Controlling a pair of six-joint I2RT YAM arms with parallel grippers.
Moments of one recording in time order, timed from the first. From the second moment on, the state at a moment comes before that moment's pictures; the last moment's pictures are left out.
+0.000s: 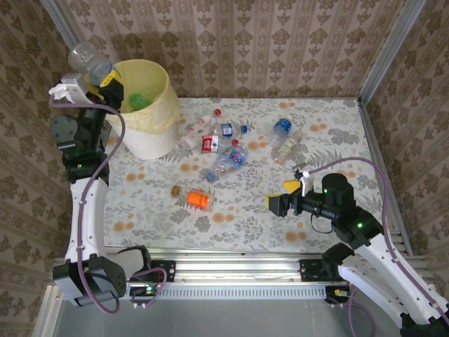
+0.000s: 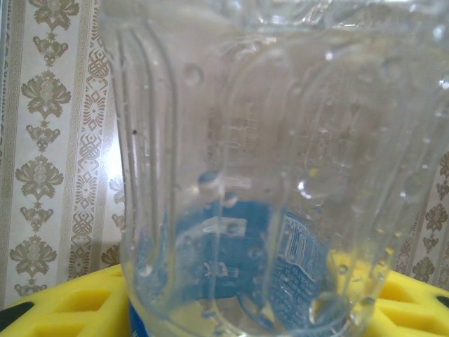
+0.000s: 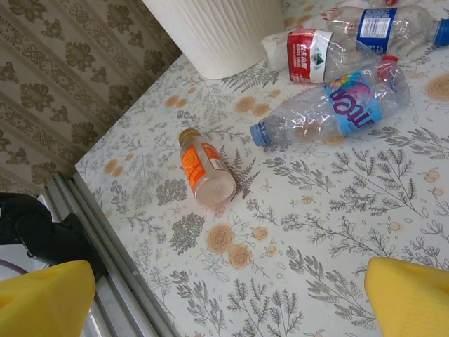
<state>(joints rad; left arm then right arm) 0.15 1.12 1.12 0.40 0.40 -0.33 0.47 0.58 0.60 -0.43 -0.40 0.31</state>
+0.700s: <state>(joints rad) 0.15 1.48 1.48 0.14 0.36 -0.35 0.47 0.58 0.60 -0.43 -0.40 0.31</state>
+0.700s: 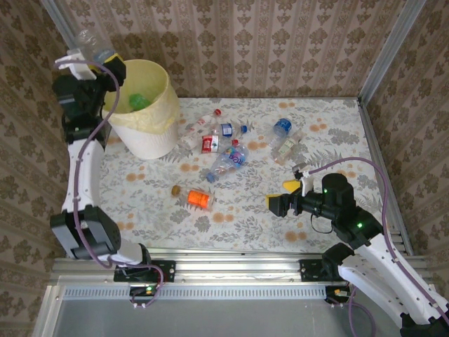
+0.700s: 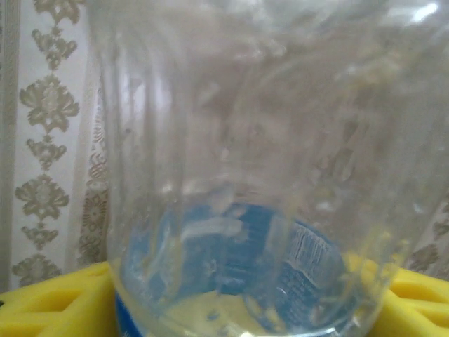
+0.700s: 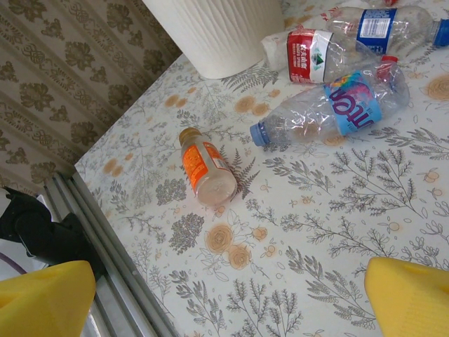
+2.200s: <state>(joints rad) -0.22 1.05 1.33 -0.95 0.18 -0.37 0.47 0.57 0.60 -0.43 -0.40 0.31</state>
